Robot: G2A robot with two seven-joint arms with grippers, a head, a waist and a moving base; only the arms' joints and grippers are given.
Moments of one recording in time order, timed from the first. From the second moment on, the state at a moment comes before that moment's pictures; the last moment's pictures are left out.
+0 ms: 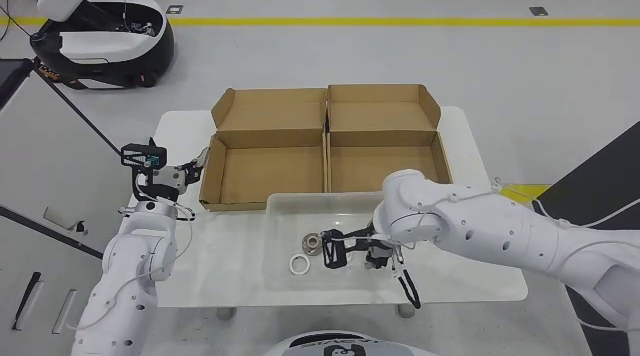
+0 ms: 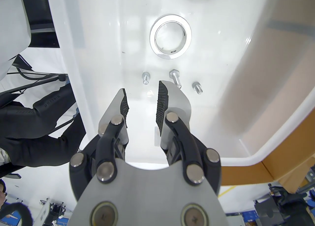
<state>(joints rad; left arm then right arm) 1.73 -1.15 -1.60 -1.80 1.33 0.00 0.00 -0.60 -0.91 0.17 -1.86 -0.52 -0.46 1.36</state>
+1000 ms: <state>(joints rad) 1.73 -1.15 -1.60 -1.80 1.33 0.00 0.00 -0.66 -0.96 0.17 -1.79 -0.59 -0.46 1.36</state>
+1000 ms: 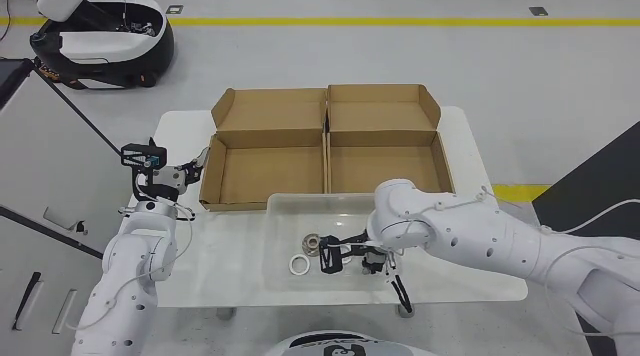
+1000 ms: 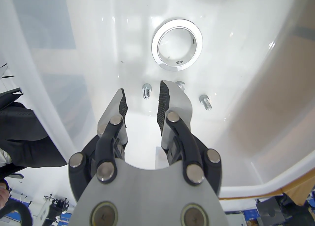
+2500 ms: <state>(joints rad) 1.73 -1.15 -1.60 -1.80 1.33 0.00 0.00 -0.67 -0.99 0.17 -1.75 -0.61 -0.45 1.37</state>
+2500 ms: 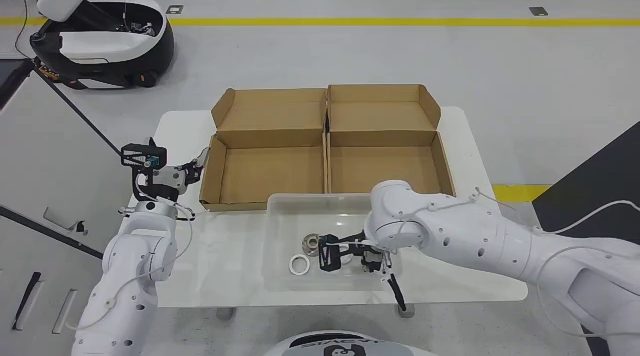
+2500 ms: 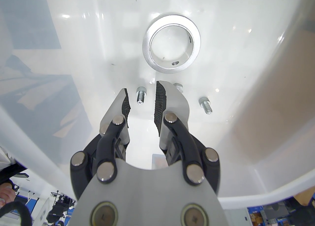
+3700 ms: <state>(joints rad) 1.73 -1.15 -1.60 -1.80 1.33 0.00 0.00 -0.64 -0.97 0.17 -1.79 -0.55 -0.45 1.37</state>
